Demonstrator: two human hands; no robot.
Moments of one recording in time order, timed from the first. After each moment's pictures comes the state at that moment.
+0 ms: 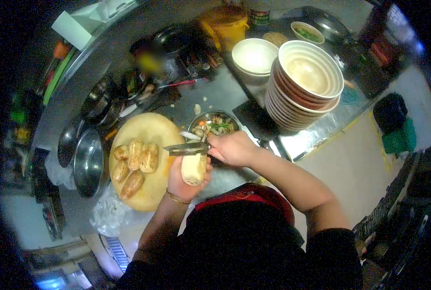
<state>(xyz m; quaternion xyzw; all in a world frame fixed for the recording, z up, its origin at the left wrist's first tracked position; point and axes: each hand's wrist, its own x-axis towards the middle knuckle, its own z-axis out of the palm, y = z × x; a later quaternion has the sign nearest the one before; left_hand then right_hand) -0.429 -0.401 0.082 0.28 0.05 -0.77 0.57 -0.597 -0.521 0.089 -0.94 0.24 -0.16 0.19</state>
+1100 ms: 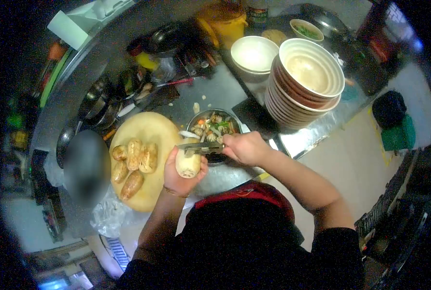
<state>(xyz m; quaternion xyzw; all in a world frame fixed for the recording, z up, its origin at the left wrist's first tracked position) -0.416 -0.411 0.082 0.25 0.11 -0.75 0.60 -0.626 -0.526 0.074 -0.94 0.28 -0.12 0.18</state>
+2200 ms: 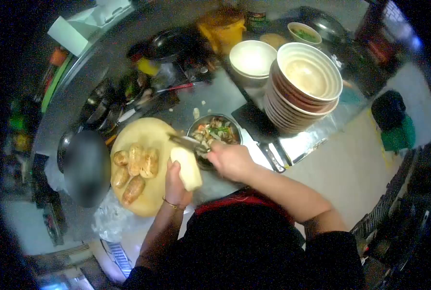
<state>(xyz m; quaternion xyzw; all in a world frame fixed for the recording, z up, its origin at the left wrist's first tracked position) -0.427 -0.394 0.078 0.54 -0.16 -0.53 0.64 -0.591 -0.493 0.096 -0.87 0.40 -0.13 0.28</state>
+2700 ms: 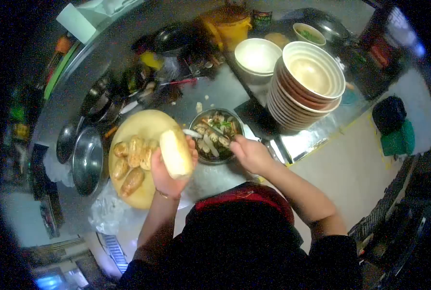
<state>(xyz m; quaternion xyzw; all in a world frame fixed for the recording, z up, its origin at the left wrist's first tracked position) -0.414 -0.402 0.121 0.24 0.01 -0.66 0.71 -0.633 -0.497 0.070 -0.83 0.43 -0.12 0.34</state>
